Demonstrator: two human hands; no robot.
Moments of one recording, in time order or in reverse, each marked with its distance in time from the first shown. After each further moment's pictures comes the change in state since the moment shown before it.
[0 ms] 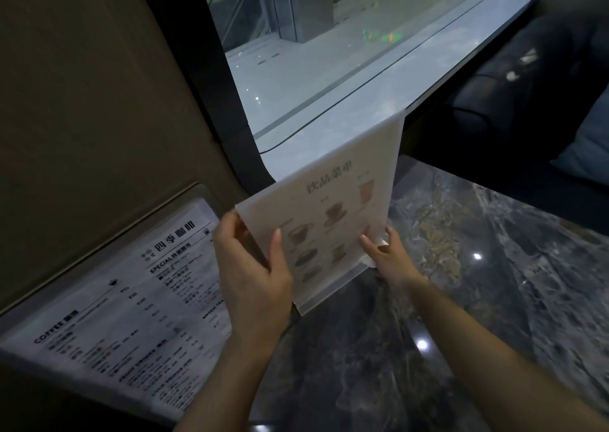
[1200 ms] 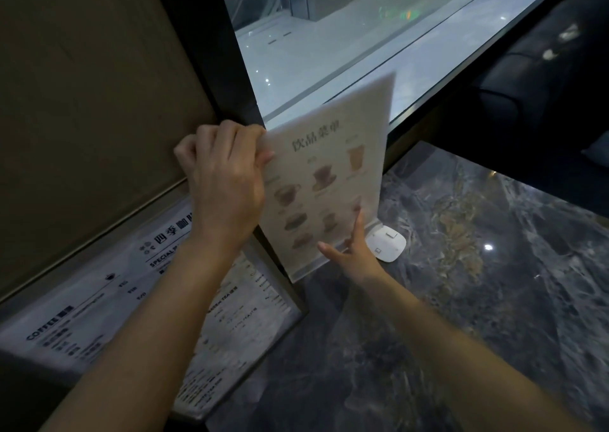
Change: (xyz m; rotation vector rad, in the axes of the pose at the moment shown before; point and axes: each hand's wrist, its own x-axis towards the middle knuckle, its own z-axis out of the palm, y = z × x) left_hand 0.097 -0.005 -0.002 0.619 -0.134 0.463; right_hand 0.000 -0.004 0.069 0.069 -0.254 -0.008
